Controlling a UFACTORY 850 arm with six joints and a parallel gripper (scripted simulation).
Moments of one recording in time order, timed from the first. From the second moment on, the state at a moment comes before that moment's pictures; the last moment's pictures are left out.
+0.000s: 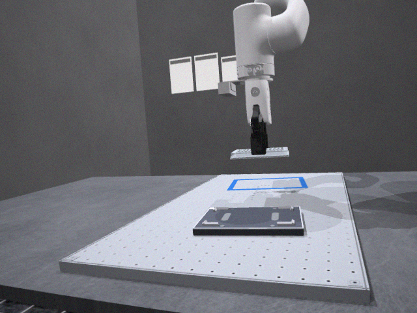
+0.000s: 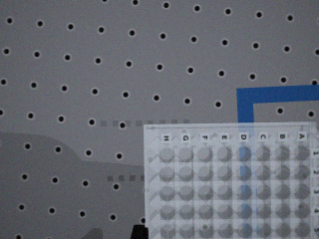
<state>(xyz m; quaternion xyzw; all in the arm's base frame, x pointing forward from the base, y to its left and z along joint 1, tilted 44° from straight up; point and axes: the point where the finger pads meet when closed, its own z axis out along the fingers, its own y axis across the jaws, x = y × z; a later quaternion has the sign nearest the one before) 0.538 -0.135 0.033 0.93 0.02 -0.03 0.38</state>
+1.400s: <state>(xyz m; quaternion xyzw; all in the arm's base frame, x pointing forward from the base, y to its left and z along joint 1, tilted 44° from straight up) 0.533 -0.045 -0.048 0.93 0.02 -0.03 0.38</state>
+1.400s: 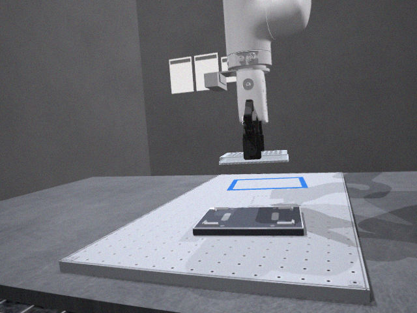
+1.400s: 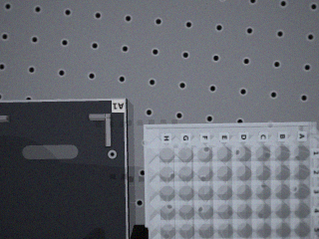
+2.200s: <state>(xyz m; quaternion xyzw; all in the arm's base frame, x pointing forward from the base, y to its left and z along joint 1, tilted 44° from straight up) 0.530 0.008 -0.097 0.93 0.02 -0.03 0.38</state>
